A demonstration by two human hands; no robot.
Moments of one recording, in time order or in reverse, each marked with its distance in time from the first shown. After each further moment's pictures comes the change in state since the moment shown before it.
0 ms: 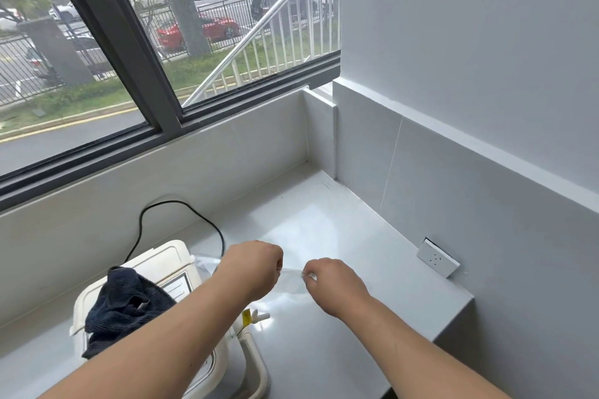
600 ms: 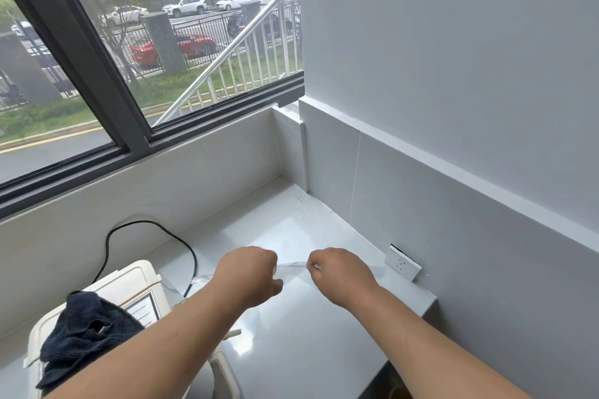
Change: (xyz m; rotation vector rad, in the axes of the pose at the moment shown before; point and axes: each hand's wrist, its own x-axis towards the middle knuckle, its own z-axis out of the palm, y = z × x) left_hand 0.010 0.046 -0.018 -0.030 0.032 0.039; right_hand -0.018 0.037 -0.068 -0.092 0.162 -0.010
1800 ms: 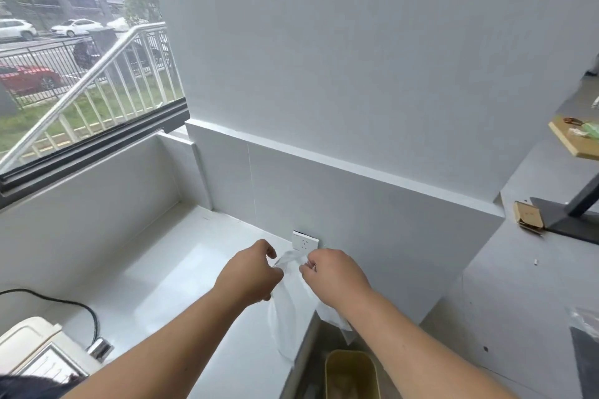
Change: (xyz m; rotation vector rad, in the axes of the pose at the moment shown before) left_hand -0.050 0.120 -0.036 -0.622 -0.161 0.176; right_hand -0.160 0.021 -0.064 0.026 0.273 0.463
